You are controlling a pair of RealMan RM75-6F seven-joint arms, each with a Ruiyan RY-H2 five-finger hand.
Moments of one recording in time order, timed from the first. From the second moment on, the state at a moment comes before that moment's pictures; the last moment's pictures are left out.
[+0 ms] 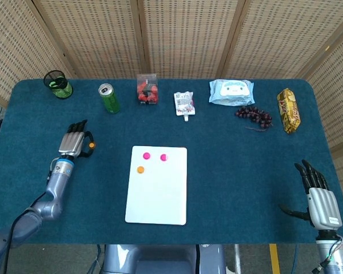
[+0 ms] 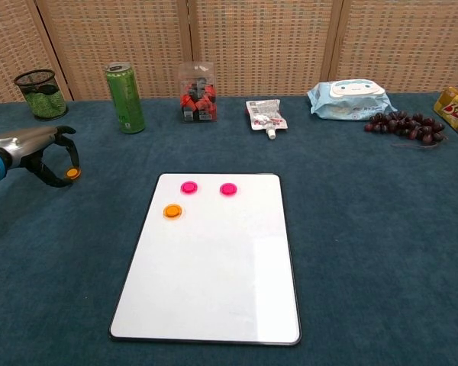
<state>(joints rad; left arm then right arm) -0.72 -1.78 -0.25 -0.71 1.12 0.74 0.00 0.08 -1.13 0.09 -1.78 -1.43 1.44 0.05</state>
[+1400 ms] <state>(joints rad) -0.84 -1.83 -0.22 -1.26 1.02 0.85 0.39 0.08 -1.12 0.08 -1.78 -1.43 1.43 0.07</state>
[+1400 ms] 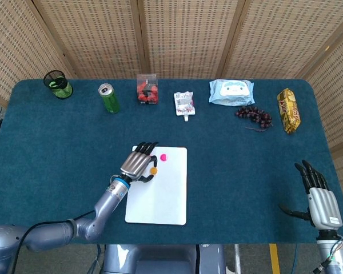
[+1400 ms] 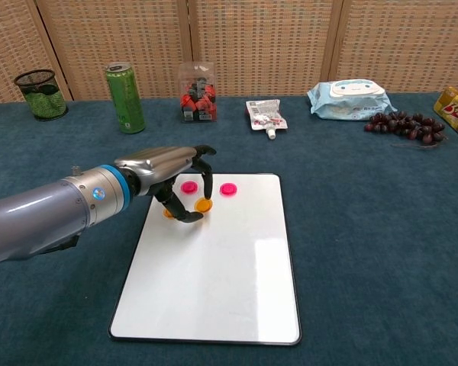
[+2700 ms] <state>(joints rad) -0.89 -1.92 -0.23 -1.16 0.97 0.84 0.40 0.08 -1.12 0.08 -1.78 -1.42 1.43 0.09</state>
